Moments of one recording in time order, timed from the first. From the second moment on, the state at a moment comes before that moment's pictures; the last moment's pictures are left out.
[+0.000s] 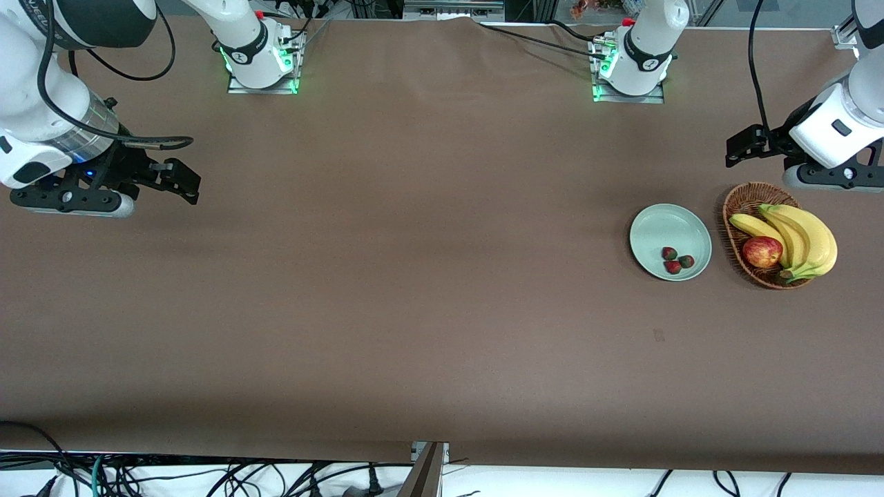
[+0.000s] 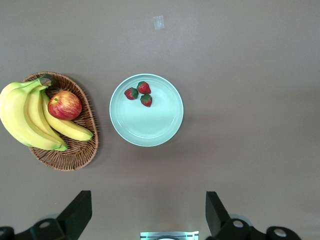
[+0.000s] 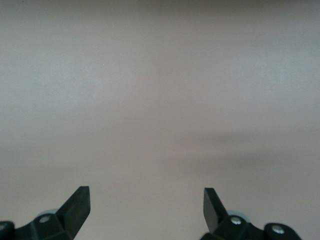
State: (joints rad) left arm -0.01 -0.04 -0.02 -1.73 0.01 1.54 0.02; right arm 0.12 0.10 0.08 -1.57 -0.05 1.68 0.26
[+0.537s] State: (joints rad) left arm -0.01 -0.03 -0.02 -1.73 -0.05 1.54 0.01; right arm 0.12 0.10 0.08 -1.57 -0.05 1.68 0.26
